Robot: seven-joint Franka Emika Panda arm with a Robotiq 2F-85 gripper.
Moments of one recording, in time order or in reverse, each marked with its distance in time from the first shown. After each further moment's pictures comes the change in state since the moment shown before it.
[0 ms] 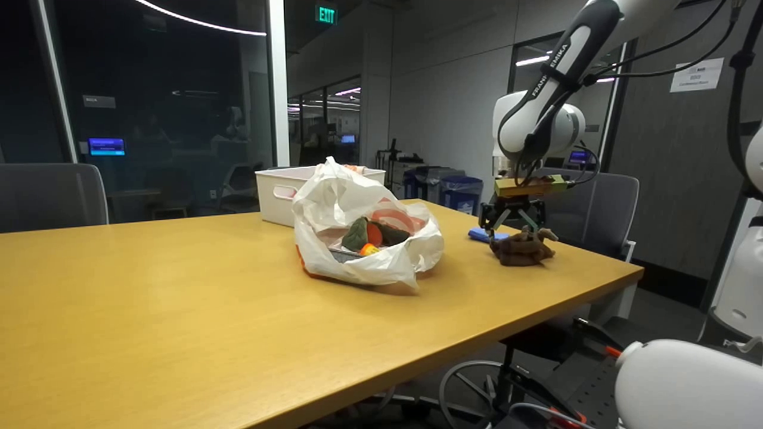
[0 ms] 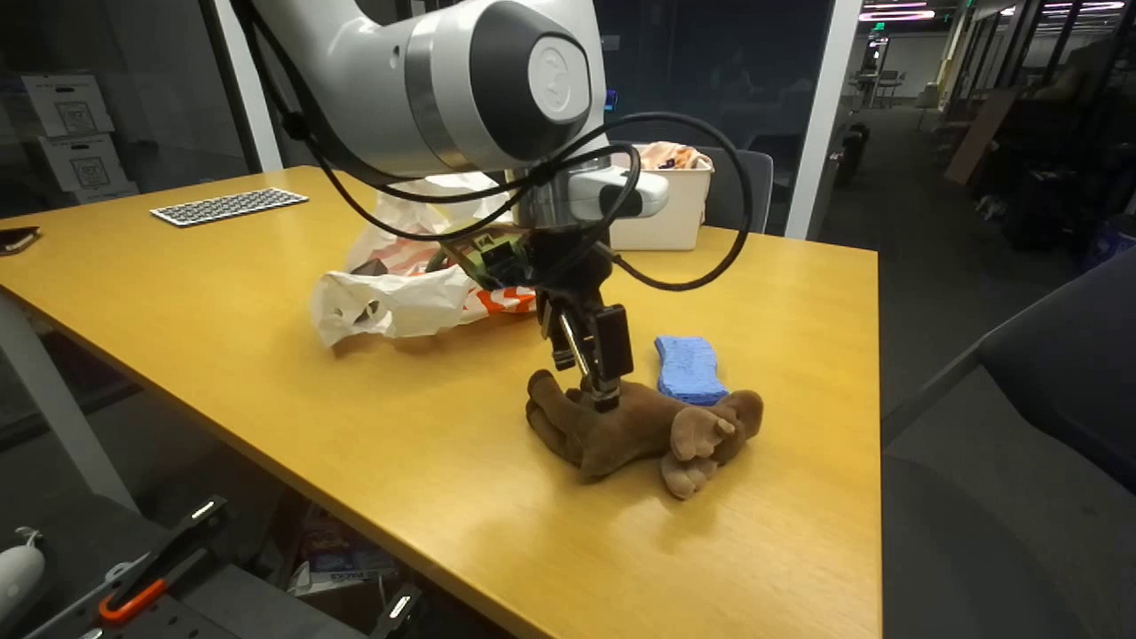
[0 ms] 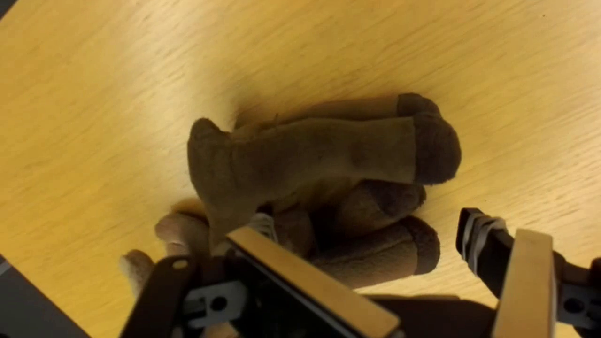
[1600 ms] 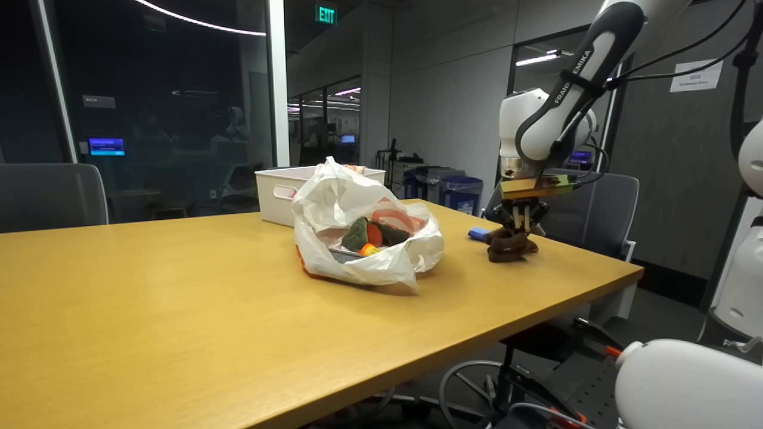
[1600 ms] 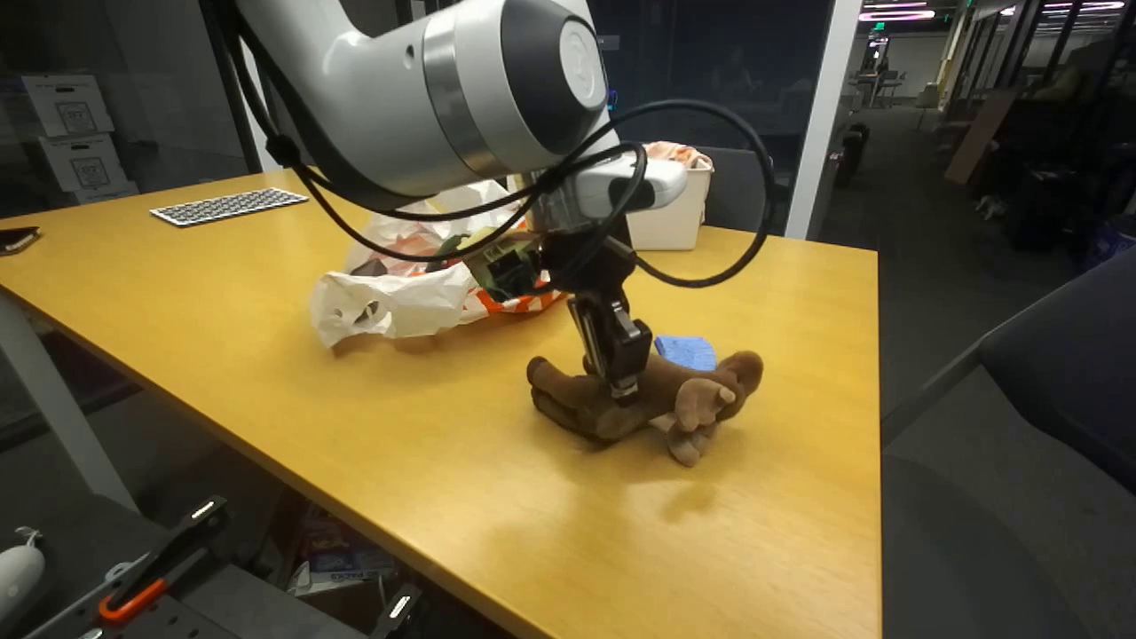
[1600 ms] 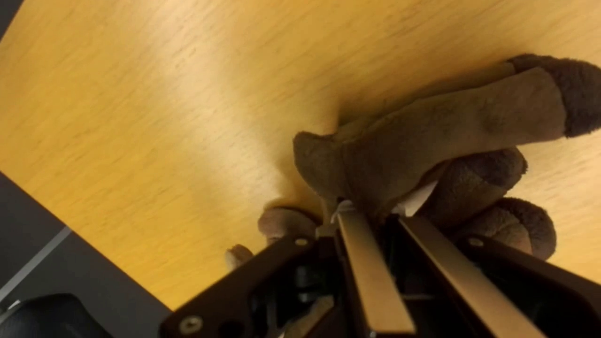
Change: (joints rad) arm -0.049 -0.016 -0.012 -0.015 -0.248 0.059 0.231
